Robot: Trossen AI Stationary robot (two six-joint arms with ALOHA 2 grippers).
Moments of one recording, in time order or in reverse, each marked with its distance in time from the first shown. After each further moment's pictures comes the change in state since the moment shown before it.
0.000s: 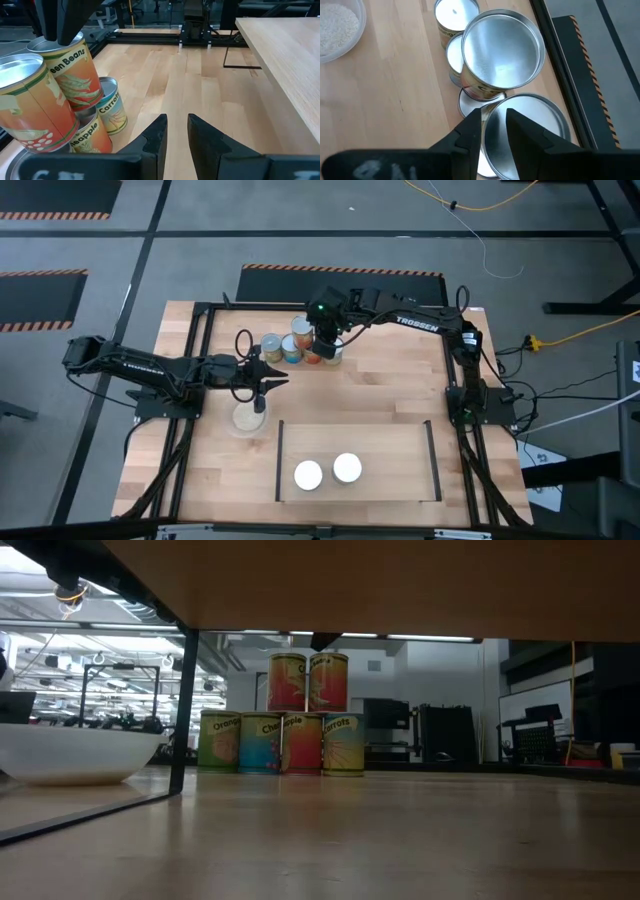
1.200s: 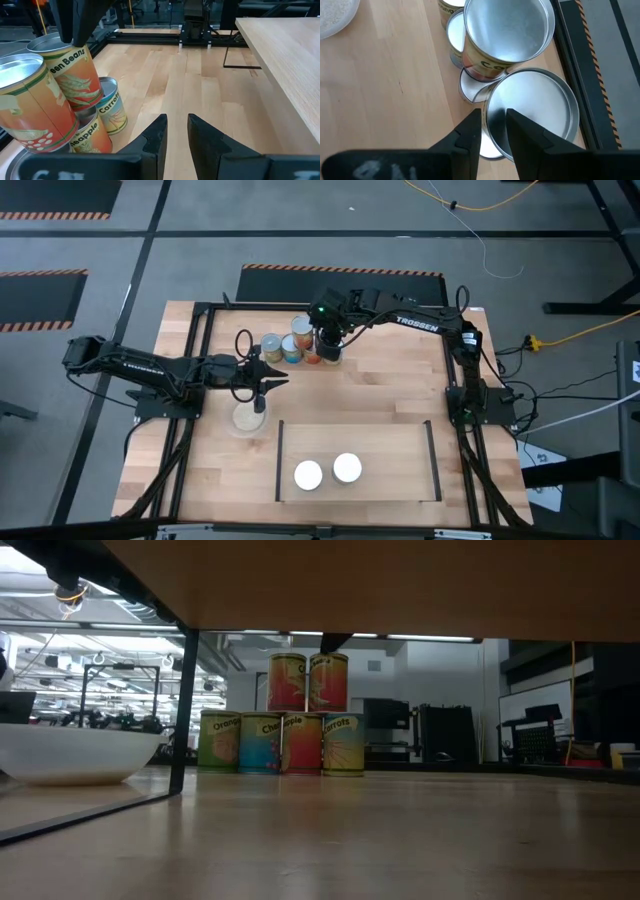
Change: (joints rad) left arm 0.000 0.000 0.000 0.000 0.000 0.000; right arm 0.000 0.001 0.000 -0.077 0.000 -0.004
